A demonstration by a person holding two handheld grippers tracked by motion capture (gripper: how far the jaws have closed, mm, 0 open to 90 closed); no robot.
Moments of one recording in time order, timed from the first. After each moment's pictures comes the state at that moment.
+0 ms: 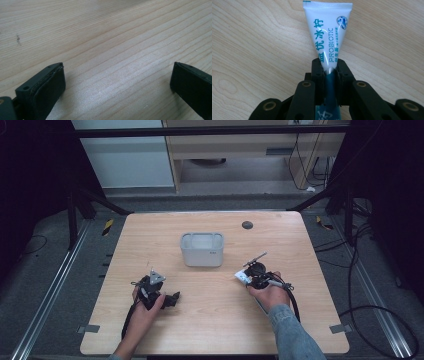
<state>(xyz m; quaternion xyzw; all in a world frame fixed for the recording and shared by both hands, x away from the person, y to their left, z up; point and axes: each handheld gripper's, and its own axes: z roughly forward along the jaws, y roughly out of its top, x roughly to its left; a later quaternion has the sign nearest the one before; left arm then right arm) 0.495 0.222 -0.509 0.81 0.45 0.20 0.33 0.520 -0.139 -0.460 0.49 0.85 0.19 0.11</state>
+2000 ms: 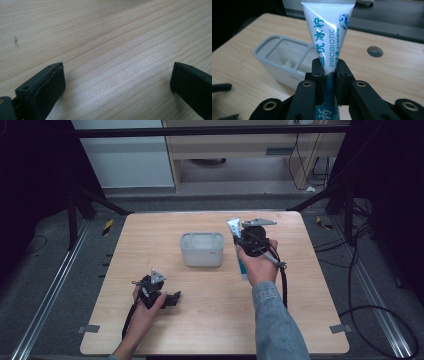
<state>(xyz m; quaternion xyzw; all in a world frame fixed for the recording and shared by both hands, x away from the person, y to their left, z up) 0.497 0.219 -0.509 0.81 0.45 0.20 0.33 0.539 -0.106 -0.343 0.50 0.72 0.42 0.24</state>
